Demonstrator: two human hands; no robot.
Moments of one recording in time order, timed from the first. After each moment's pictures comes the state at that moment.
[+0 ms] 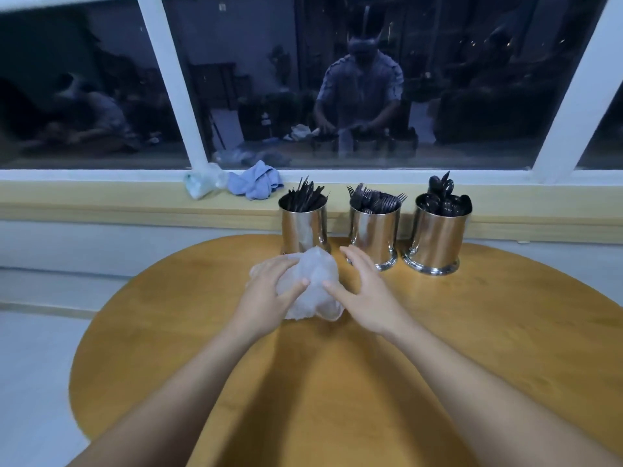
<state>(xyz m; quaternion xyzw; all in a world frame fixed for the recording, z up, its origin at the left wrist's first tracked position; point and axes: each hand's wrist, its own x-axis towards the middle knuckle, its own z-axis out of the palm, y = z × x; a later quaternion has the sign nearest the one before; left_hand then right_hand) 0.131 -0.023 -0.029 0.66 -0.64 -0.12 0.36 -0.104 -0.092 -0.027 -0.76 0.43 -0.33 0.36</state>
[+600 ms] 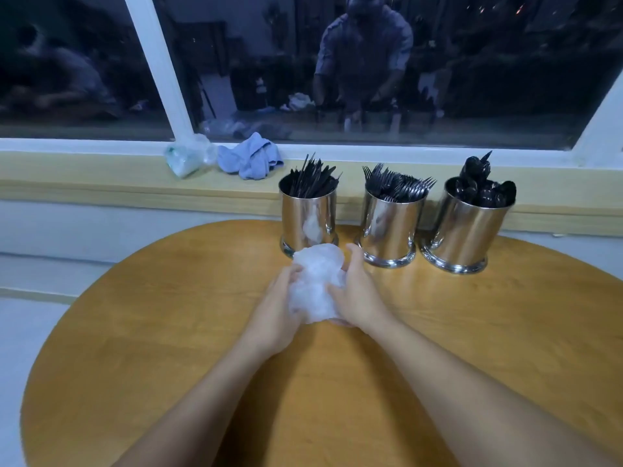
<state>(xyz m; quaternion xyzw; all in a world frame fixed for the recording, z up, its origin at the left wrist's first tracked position) 0.150 -0.079 -0.109 0.69 -0.58 -0.25 0.34 -0.030 -0.165 -0.087 -0.69 0.52 -0.29 0.41</state>
